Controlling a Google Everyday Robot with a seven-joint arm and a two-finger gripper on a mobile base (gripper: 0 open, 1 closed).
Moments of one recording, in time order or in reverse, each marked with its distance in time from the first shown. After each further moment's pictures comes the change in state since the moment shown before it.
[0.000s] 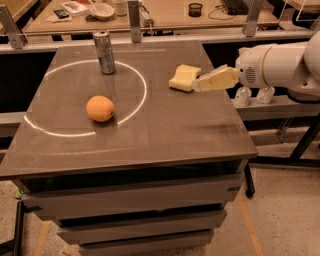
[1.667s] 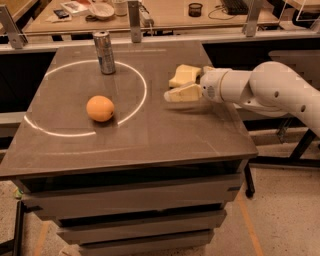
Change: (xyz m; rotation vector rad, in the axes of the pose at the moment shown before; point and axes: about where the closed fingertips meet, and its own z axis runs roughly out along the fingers) arm 0.032 0.024 0.118 -0.117 -0.106 0.058
